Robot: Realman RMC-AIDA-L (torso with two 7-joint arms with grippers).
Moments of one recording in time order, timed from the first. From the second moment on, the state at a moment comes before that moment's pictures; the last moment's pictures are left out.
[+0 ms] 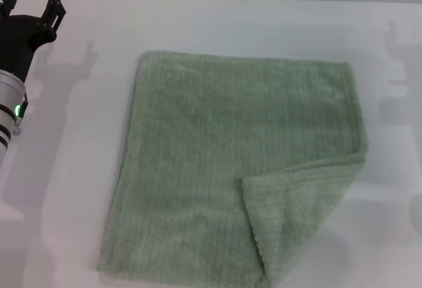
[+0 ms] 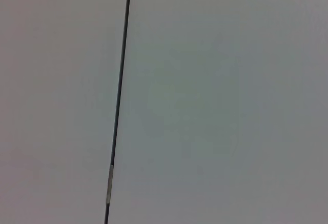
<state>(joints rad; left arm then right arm) -0.61 -2.07 0.26 -0.10 0.98 1.18 -0.19 0.60 2.07 -2.22 -0.27 -1.96 1.09 2.76</state>
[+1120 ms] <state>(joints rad) -0.61 -2.07 0.26 -0.10 0.97 1.18 -0.19 0.61 2.07 -2.22 -0.27 -1.96 1.09 2.76</state>
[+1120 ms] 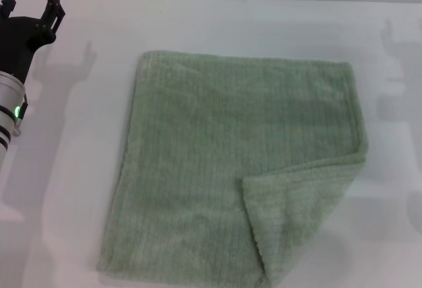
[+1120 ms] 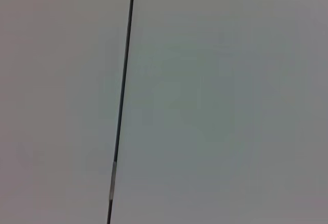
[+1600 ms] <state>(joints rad) -0.62 -2.08 0.26 -0.10 0.97 1.18 -0.19 0.61 2.08 -2.22 -0.27 -1.96 1.09 2.78</state>
